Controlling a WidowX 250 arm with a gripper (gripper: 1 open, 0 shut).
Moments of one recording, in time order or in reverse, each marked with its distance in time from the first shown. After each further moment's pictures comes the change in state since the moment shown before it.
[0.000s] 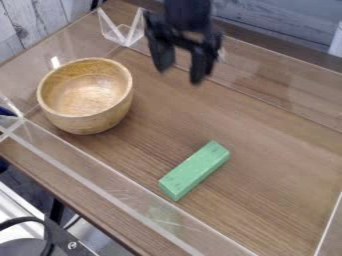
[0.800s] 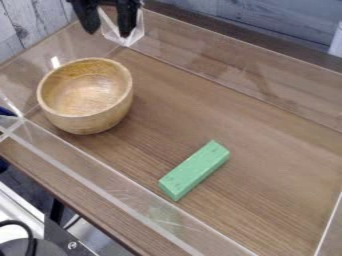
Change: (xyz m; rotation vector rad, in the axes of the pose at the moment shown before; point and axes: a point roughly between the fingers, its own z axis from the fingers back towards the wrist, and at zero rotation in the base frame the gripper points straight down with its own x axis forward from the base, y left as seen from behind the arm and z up) arm 0.012 0.093 0.002 0.001 -0.017 0.276
